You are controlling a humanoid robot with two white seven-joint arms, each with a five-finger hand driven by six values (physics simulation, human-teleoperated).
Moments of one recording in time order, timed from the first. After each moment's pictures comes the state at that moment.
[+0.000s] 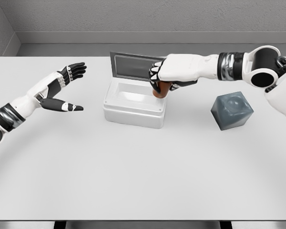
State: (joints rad) left arm -0.67 0.84 -1.09 -1.24 0.85 -0.61 -0.25; right arm -0.95 -0.57 0.82 -1.39 0.39 -0.61 0.61
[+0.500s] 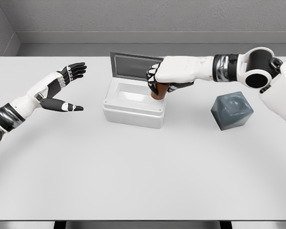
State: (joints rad) left arm -0.67 0.84 -1.09 -1.25 0.85 -0.61 -0.25; right arm -0.95 -0.54 0.82 -1.36 0.41 -0.61 0.61
